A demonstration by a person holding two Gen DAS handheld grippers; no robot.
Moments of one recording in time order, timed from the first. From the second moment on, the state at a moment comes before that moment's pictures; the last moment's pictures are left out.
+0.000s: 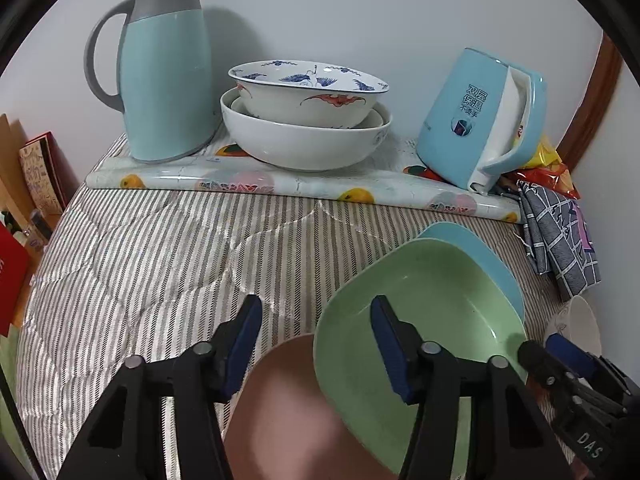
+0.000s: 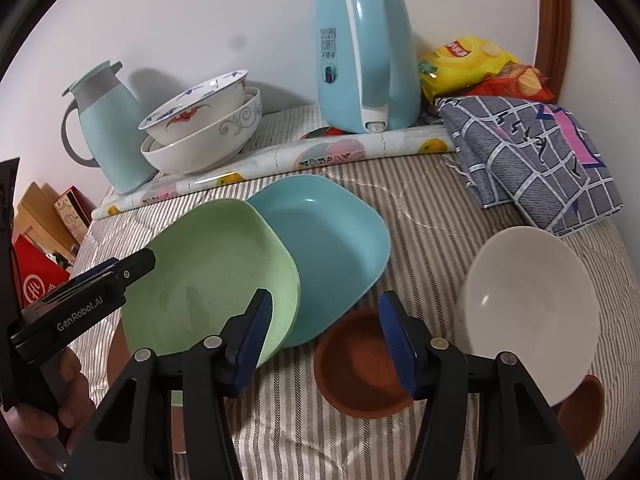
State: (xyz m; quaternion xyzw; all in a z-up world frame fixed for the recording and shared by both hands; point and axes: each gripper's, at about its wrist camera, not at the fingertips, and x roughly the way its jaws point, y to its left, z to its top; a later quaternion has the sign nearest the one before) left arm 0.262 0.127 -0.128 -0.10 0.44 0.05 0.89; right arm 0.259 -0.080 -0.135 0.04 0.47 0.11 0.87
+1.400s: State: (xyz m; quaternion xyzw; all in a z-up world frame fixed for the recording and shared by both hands) left arm 0.241 0.120 -0.113 -0.11 0.43 0.02 0.89; right arm 0.254 -0.065 -0.118 0.01 0.46 0.12 0.88
